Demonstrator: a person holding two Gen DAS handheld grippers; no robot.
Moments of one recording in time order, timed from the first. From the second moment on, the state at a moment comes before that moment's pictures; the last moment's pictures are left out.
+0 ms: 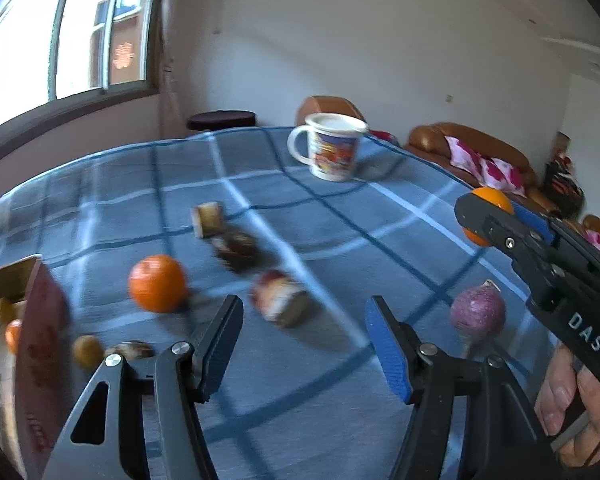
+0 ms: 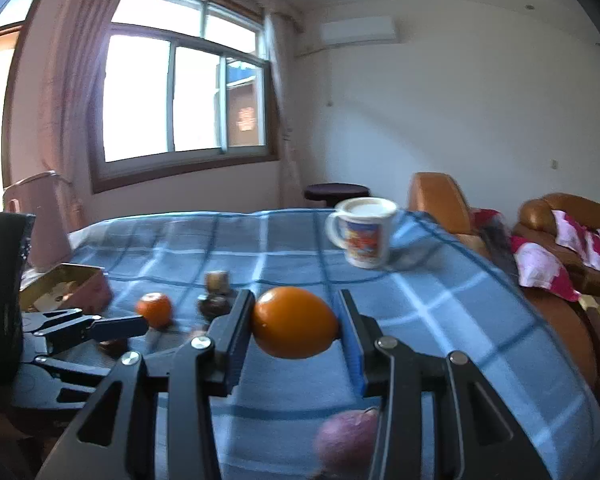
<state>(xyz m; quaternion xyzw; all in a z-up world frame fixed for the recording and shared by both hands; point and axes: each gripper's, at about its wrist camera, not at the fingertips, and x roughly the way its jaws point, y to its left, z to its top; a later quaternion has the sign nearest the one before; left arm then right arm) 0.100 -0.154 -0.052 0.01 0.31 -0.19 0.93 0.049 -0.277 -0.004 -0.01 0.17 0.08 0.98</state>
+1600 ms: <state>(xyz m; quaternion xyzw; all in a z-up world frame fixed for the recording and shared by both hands) 0.086 -0.269 -0.071 0.05 0.37 -0.34 0.86 0.018 -0.379 -0.024 0.07 0.16 0.01 0.98</state>
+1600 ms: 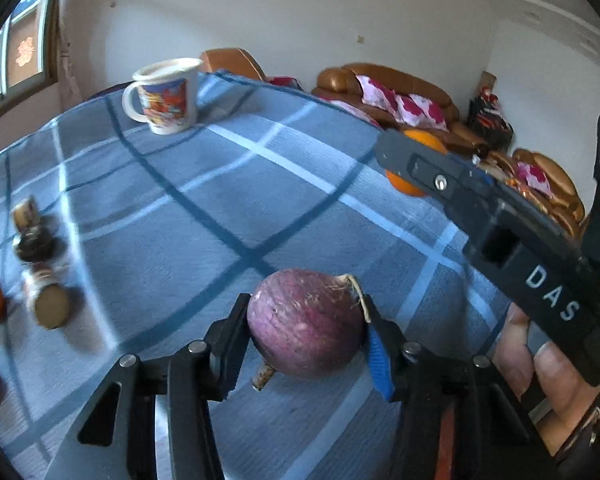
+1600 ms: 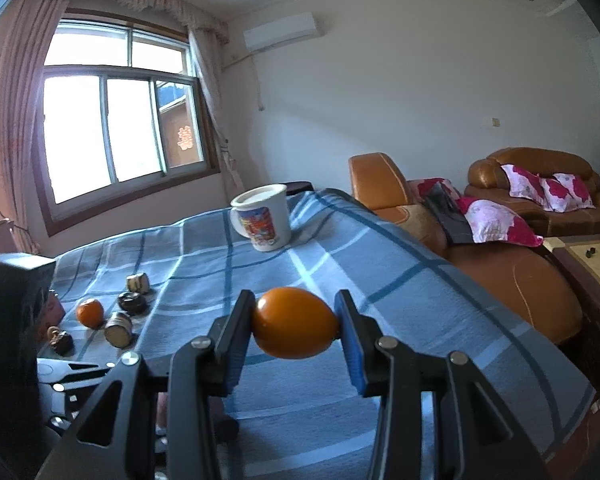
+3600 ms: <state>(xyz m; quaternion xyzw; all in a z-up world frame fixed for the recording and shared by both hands) 0.065 0.112 -0.037 -0.08 0.27 0.04 0.96 0.090 -0.006 -0.010 -0.10 0.20 0.35 0.91</state>
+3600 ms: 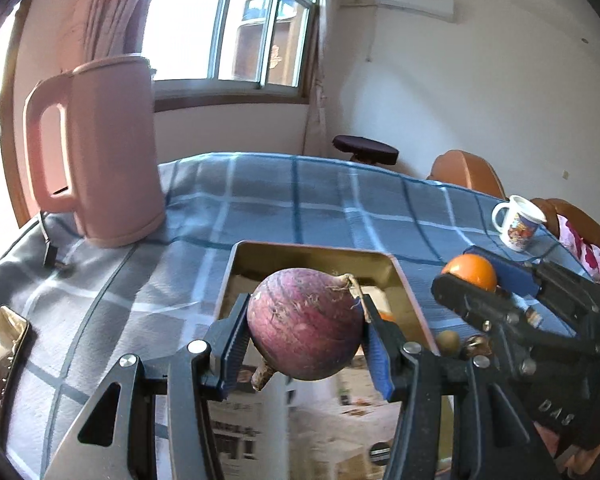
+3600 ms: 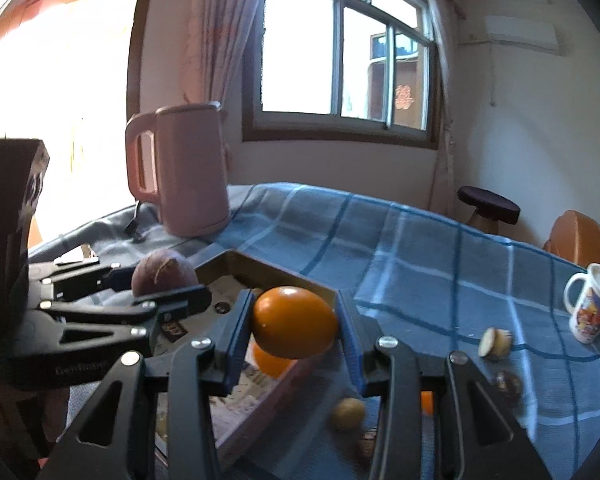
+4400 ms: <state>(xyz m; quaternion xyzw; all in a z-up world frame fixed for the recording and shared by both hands) 0.054 0.134 -0.045 -0.09 0.28 0.08 0.95 0.085 0.025 -0.034 -0.13 0.24 0.37 0.89</state>
